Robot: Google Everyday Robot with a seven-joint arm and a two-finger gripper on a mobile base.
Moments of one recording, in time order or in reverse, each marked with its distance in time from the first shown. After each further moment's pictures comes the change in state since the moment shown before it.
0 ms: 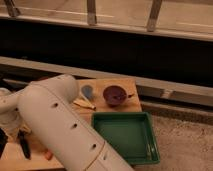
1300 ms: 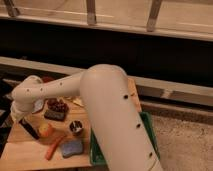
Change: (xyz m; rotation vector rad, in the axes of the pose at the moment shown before) arm -0.003 -0.037 -0.116 -0.377 -0.448 -0.230
